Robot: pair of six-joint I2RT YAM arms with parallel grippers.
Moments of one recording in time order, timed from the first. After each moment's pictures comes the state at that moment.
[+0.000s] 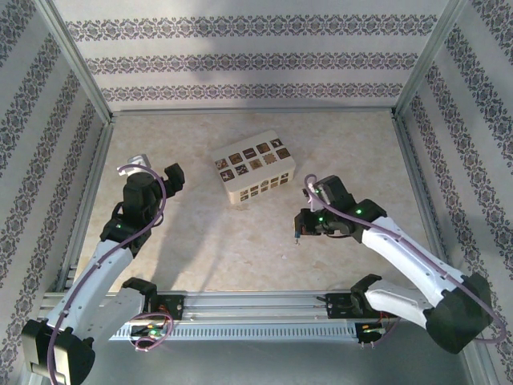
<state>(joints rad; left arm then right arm) -0.23 0.84 0.66 -0.21 -0.32 -0.51 0.56 1.07 0.79 -0.76 -0.32 0.55</state>
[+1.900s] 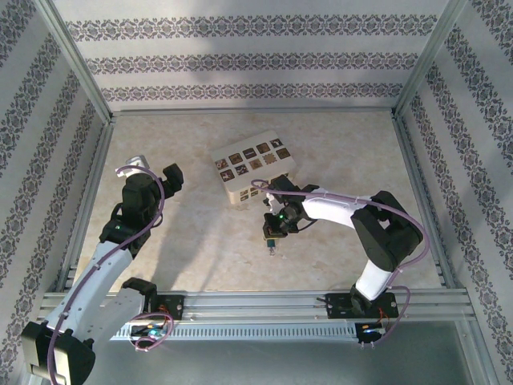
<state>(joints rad) -0.23 0.83 0.65 -0.22 -0.32 -0.53 0.66 1.71 0.94 -0.54 -0.45 0.52</state>
